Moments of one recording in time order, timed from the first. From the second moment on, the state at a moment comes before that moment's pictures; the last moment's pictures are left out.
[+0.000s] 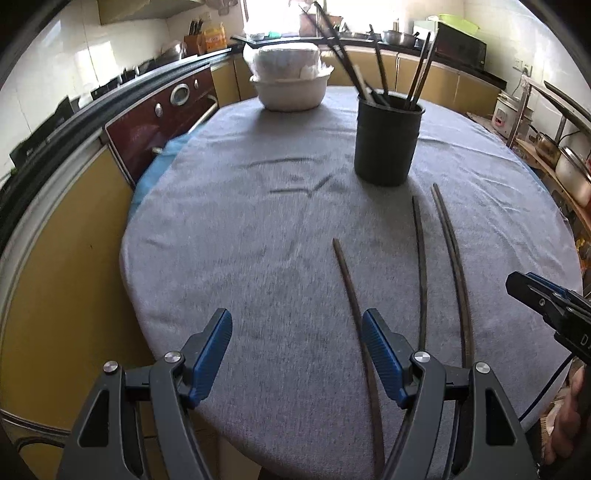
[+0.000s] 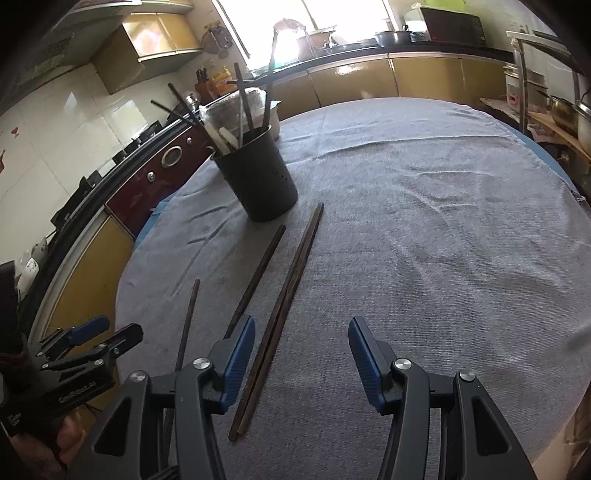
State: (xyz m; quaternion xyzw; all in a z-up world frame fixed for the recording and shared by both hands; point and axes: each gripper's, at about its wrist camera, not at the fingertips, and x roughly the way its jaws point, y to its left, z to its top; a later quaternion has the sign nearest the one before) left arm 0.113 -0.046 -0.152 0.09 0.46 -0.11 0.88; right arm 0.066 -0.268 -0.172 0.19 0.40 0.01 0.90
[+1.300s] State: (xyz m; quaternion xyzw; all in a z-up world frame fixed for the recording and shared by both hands) left arm 0.198 -0.061 -0.189 0.02 0.54 -0.17 0.82; right arm 0.187 -0.250 -0.174 0.20 0.48 0.02 0.85
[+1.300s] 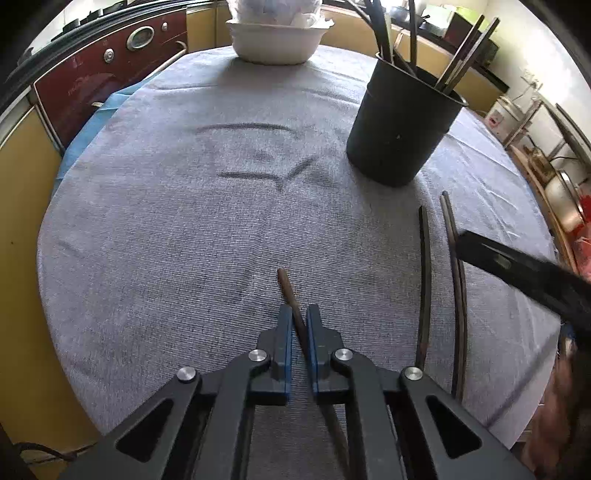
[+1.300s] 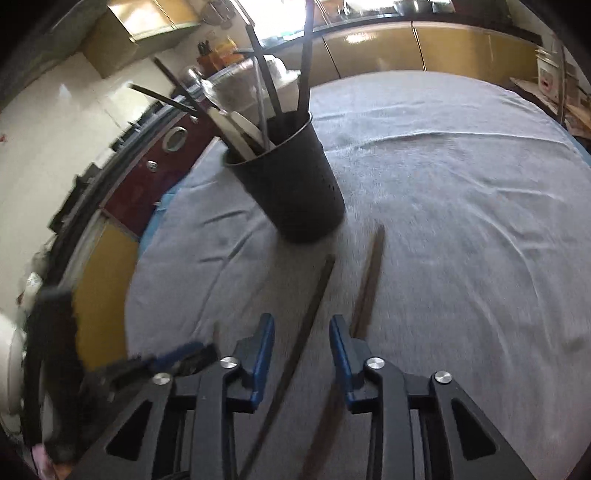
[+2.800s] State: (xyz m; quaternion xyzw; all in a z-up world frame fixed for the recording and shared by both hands) left arm 0.186 -0.060 -0.044 -0.04 0.35 -0.26 0.90; right arm 0.137 -0.263 -0.058 0.20 0.26 0.01 0.95
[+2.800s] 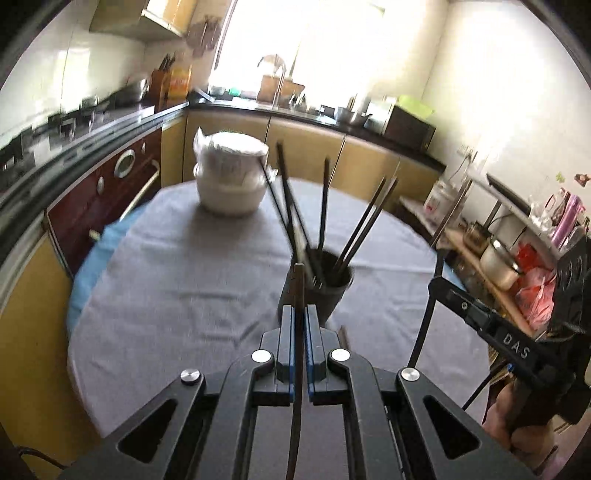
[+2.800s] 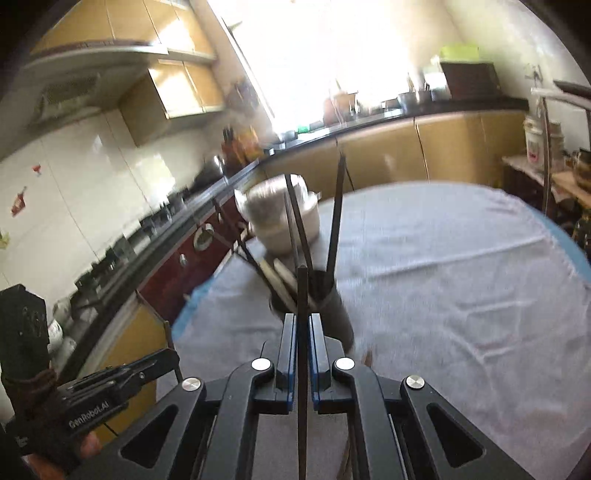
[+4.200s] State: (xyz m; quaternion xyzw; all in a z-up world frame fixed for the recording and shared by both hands) left arm 0.282 -0.125 0.054 -0.01 0.29 -0.28 0.92; right arm 0.269 -0.275 0.003 0.15 0.13 -0.08 0.98
